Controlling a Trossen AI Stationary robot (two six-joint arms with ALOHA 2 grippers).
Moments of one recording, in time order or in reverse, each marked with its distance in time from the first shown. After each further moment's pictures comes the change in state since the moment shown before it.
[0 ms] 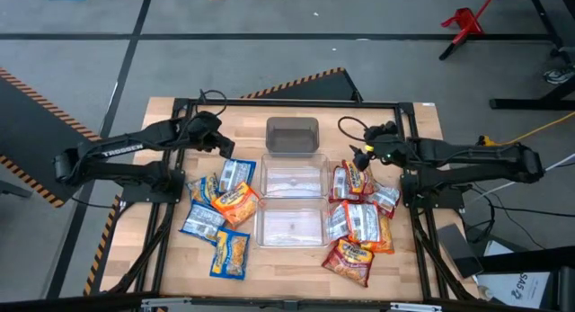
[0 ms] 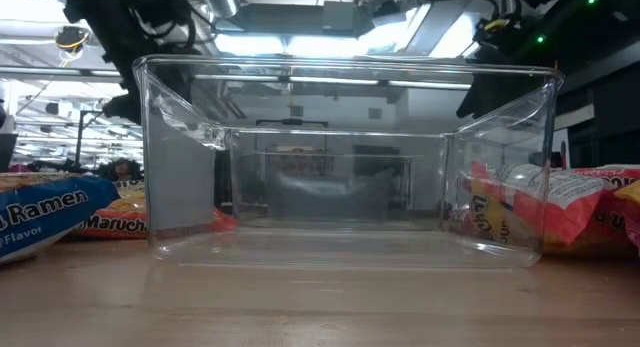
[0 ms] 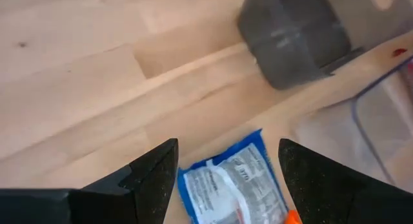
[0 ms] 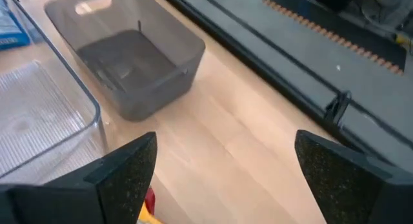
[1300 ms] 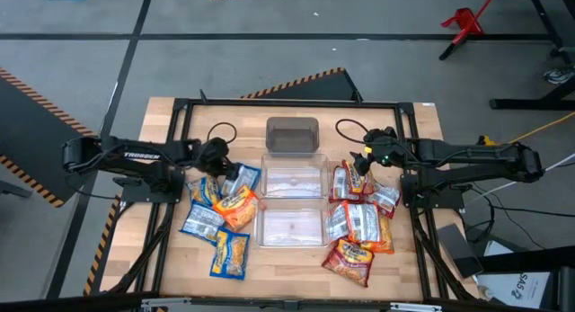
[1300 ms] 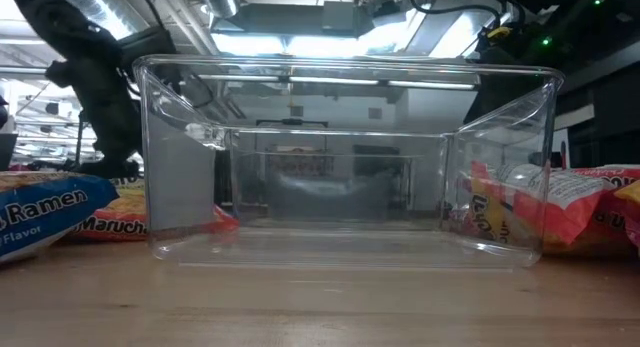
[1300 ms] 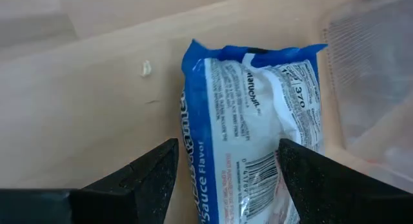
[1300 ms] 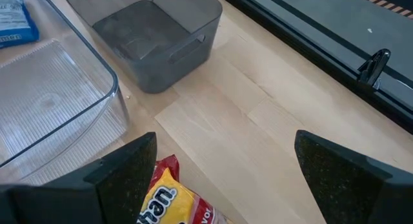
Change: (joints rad) left arm -0.161 0.143 -0.335 0.407 0.224 -0.334; right arm 0.002 0.004 0.000 -0.075 -0.096 0.108
